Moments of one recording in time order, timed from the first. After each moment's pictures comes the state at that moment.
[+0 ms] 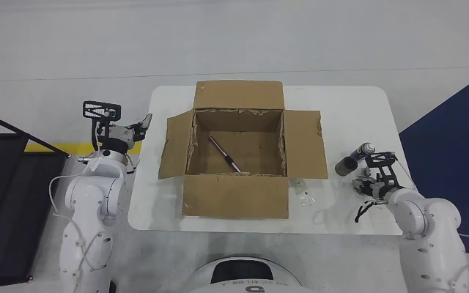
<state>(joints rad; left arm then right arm) 1.60 -1.32 -1.64 -2.01 1.52 -0.05 -0.43 -1.76 -1.20 1.92 -1.82 -1.23 -0.29 0.96</state>
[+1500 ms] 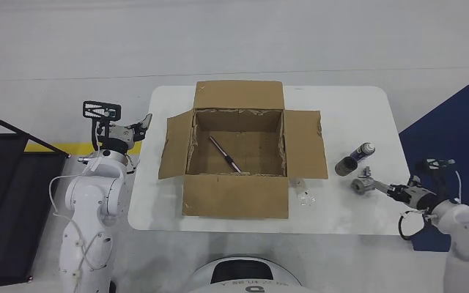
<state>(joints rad) 1.60 -1.32 -1.64 -2.01 1.52 -0.05 -0.43 -1.88 -1.16 2.24 -1.84 -0.69 -0.52 0.97</state>
